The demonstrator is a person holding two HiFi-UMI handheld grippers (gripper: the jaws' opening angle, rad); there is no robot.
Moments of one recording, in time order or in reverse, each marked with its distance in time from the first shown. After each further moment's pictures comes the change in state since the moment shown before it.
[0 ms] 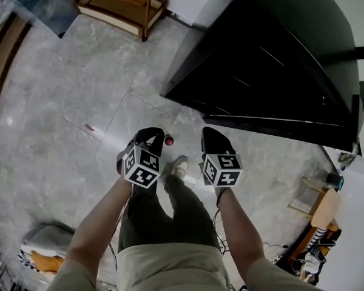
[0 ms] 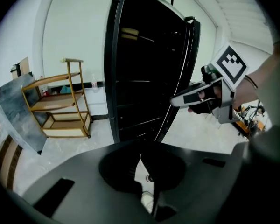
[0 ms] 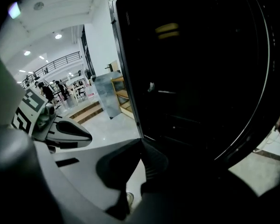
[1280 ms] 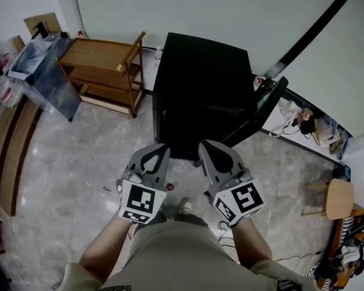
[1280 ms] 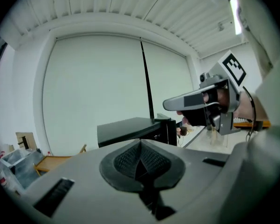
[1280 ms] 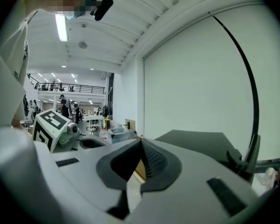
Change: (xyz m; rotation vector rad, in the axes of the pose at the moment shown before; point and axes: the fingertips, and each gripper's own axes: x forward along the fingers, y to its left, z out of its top) left arm -0.331 -0.091 0.344 0.257 -0.555 0.057; right arm -0.381 0.095 0.328 -0.210 -0.609 0.076
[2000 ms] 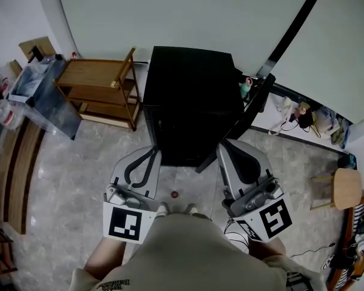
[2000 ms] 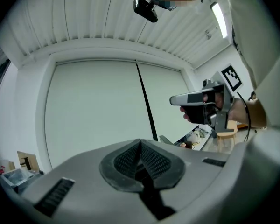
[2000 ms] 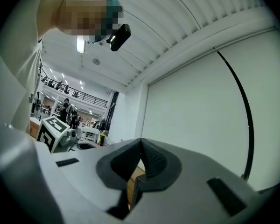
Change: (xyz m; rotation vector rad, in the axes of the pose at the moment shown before) left arm -0.054 -0.006 0.115 0.070 -0.215 0.040; right arm -0.086 -0.003 0.128 -0.145 -0.275 -0.048
